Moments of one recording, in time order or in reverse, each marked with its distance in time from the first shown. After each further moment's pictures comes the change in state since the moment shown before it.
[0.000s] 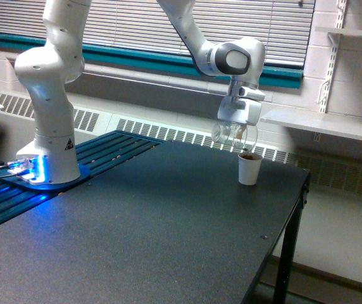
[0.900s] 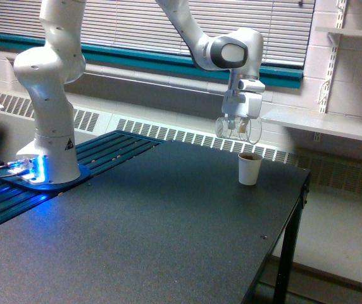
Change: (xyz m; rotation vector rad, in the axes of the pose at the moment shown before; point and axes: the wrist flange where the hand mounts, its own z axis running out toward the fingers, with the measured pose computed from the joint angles) arm 0.002 0.022 -0.017 0.107 0.066 0.085
